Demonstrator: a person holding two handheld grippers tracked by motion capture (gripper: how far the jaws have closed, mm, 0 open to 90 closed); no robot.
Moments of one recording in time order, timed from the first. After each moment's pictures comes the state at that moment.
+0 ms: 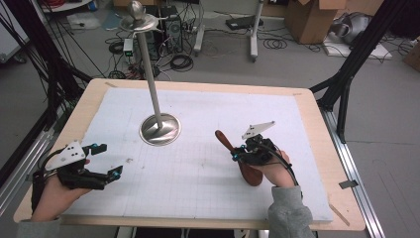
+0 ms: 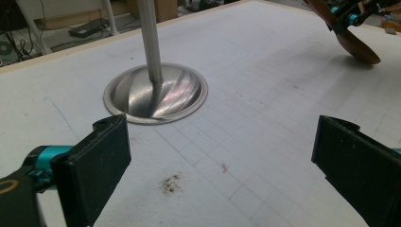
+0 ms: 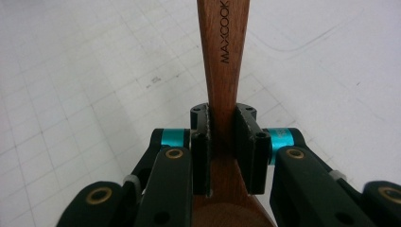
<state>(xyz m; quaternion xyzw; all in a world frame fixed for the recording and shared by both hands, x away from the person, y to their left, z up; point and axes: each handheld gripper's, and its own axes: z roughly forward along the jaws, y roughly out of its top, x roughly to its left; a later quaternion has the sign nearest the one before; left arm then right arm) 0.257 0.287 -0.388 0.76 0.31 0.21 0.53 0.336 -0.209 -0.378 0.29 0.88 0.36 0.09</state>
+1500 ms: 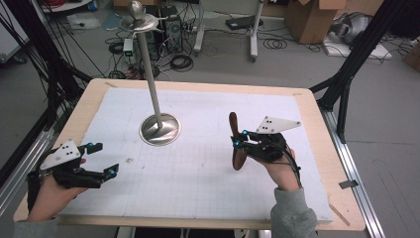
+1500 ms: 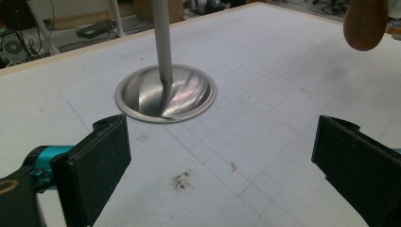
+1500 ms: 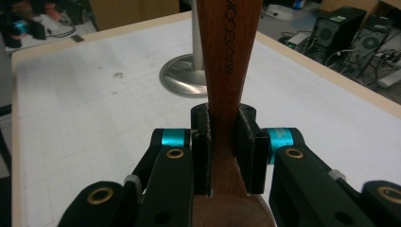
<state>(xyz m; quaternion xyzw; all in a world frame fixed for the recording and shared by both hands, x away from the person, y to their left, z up) 0.258 0.296 -0.387 0.76 0.32 0.21 0.53 0.310 -0.216 -0.329 0.26 0.81 0.50 0.16</state>
